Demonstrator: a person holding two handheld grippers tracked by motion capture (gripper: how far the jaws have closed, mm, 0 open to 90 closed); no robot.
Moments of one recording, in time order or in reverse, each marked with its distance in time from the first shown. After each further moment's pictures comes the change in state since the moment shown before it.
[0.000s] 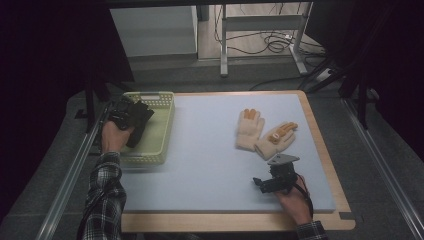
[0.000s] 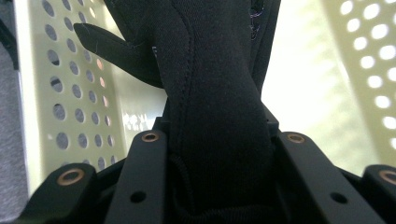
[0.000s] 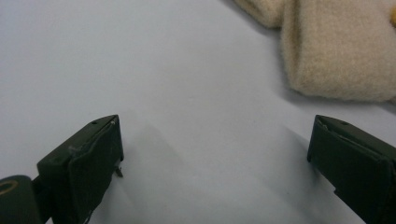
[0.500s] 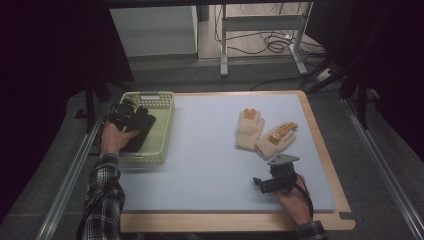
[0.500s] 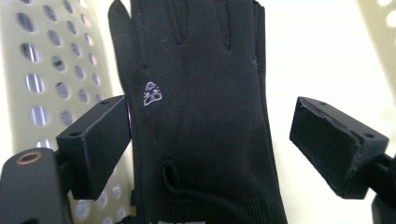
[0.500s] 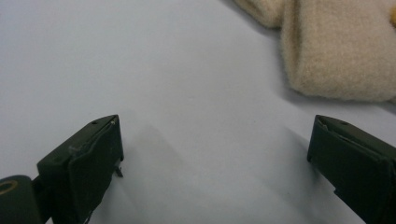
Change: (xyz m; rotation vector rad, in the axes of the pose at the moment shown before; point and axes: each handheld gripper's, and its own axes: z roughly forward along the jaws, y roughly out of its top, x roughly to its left) left arm 0.002 -0.008 0.004 -0.014 -0.011 0.034; right arm 0.000 0.000 0.000 0.000 -0.001 0.000
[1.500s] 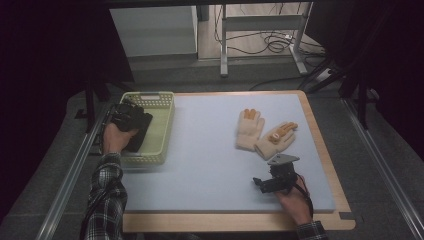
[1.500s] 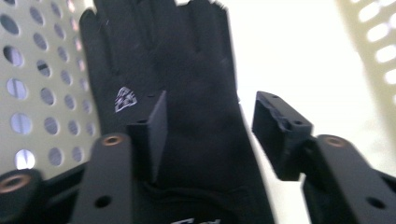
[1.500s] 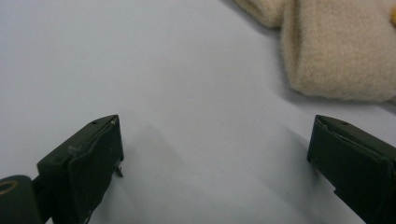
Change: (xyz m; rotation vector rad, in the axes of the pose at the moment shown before) left arm -0.001 0.001 0.003 -0.048 -0.058 -0.020; right arm 0.000 0.000 0.000 0.000 0.000 0.000
